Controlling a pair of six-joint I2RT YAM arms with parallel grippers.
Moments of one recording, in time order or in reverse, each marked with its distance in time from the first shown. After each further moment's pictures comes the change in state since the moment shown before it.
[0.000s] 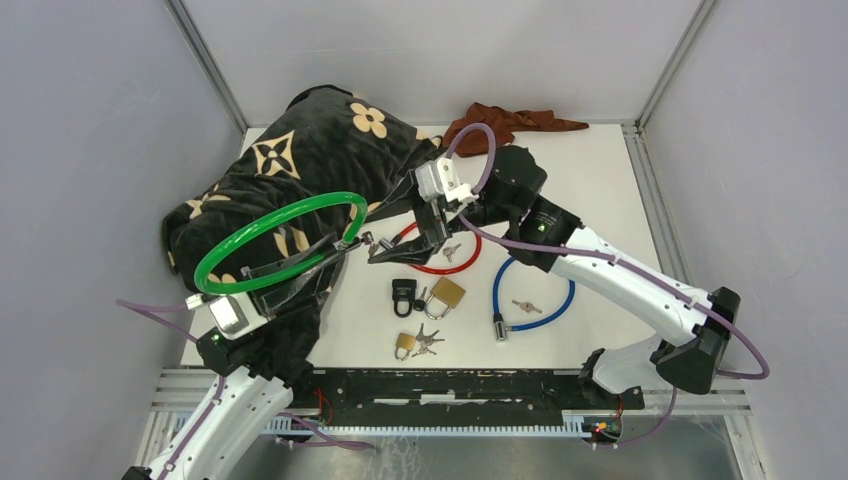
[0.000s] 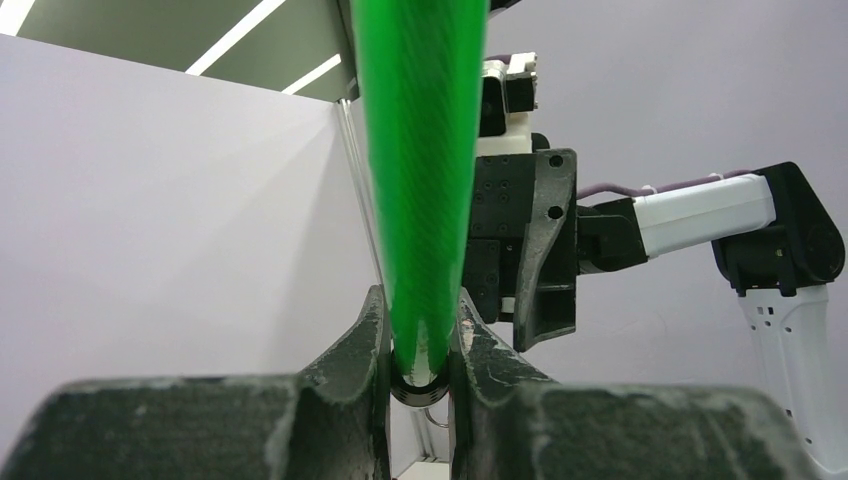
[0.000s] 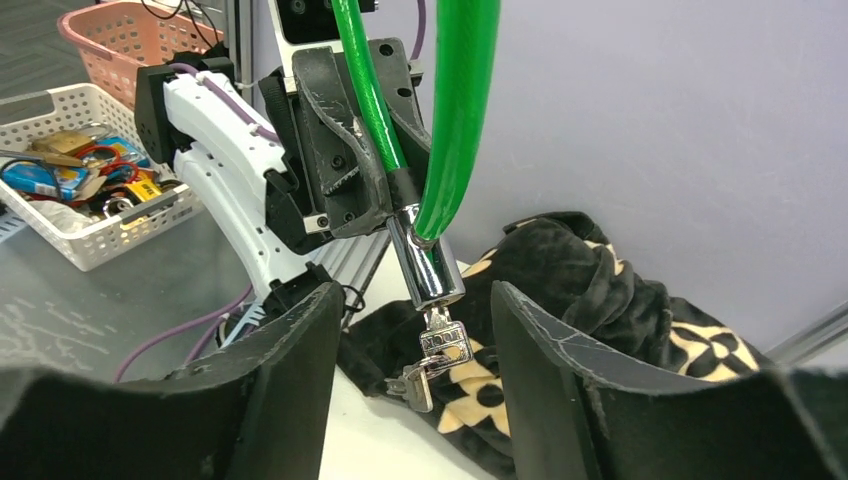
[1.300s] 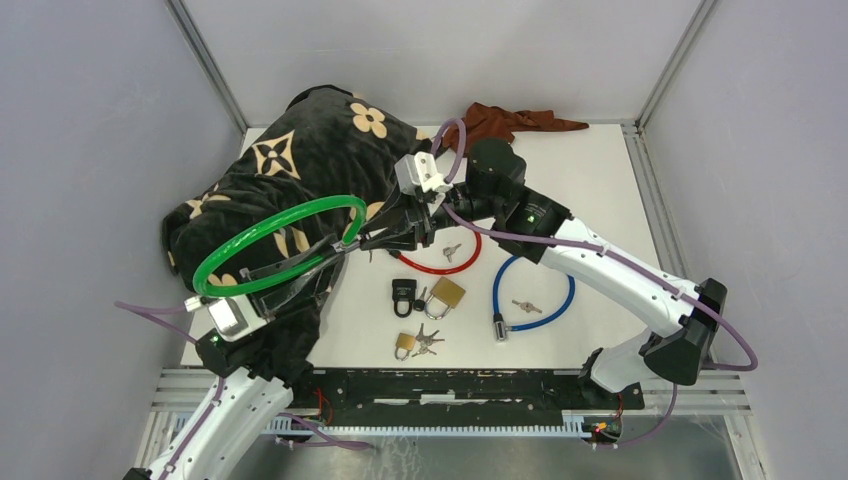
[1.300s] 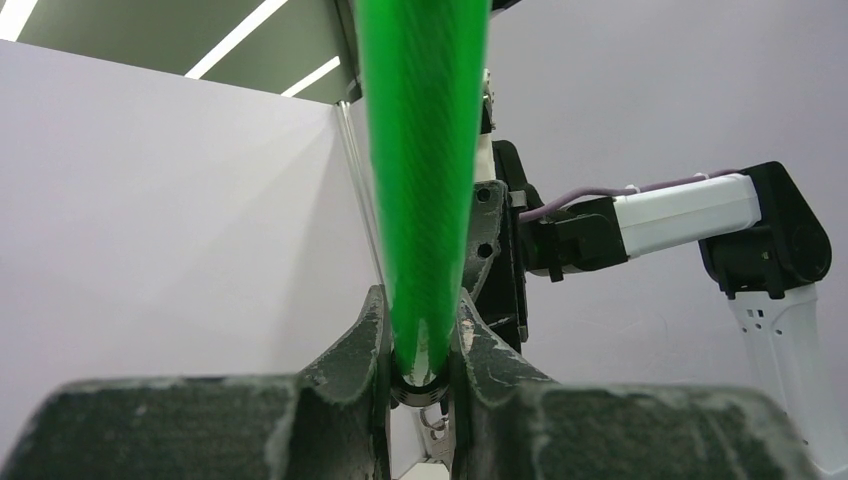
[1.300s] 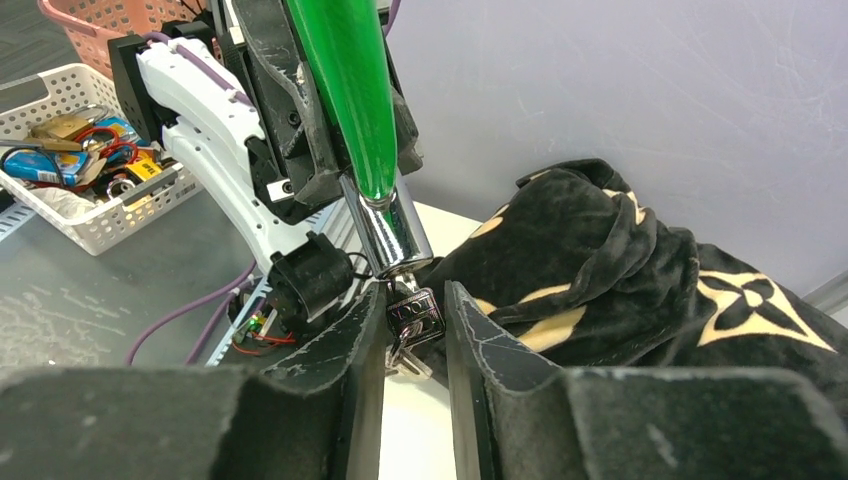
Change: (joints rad) left arm 0.001 -0.008 0.000 0.000 0.005 0.000; right arm -0.004 0.073 0.083 -0.141 0.022 -0.021
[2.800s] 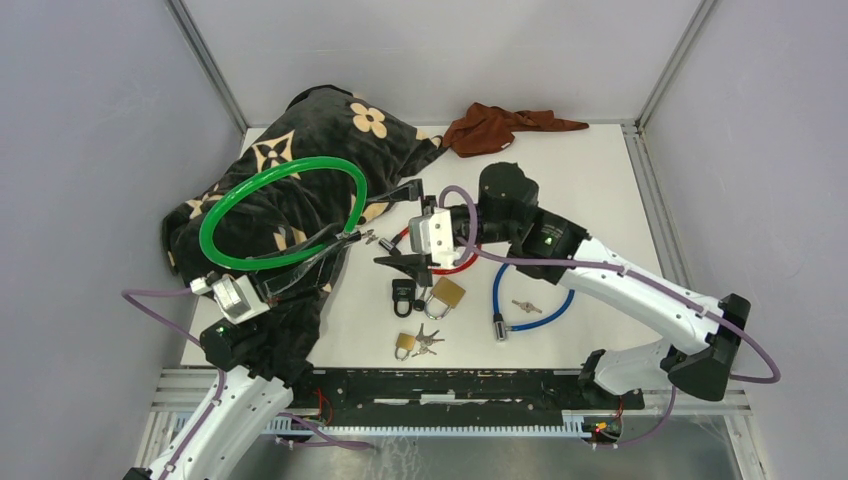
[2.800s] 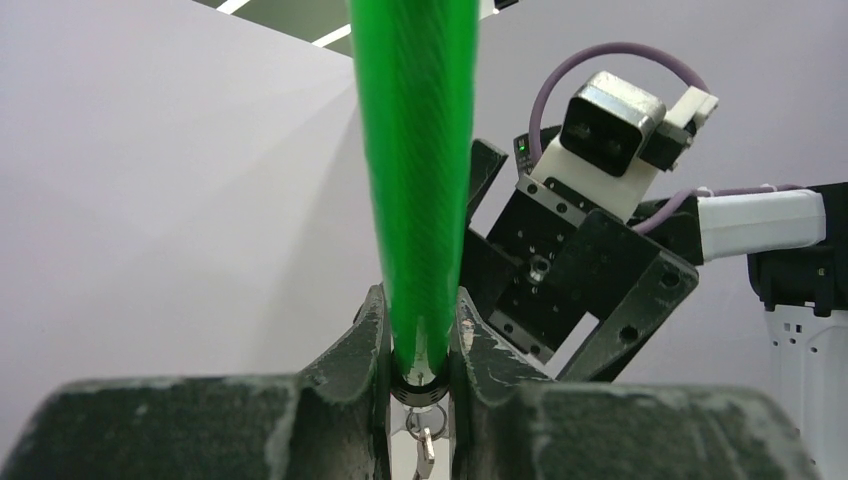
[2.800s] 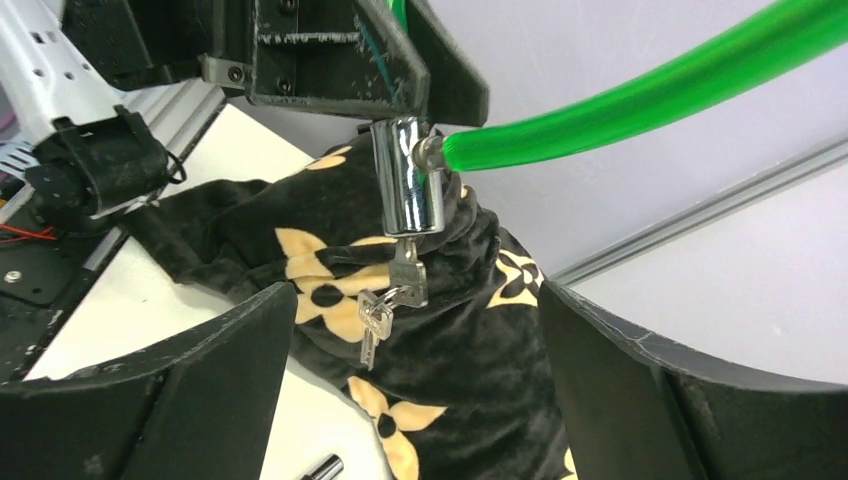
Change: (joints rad) left arm 0.003 0.003 0.000 -0.097 -0.086 -0.050; right arm 0.061 -0.128 -0.180 -0.004 0.249 -0.578
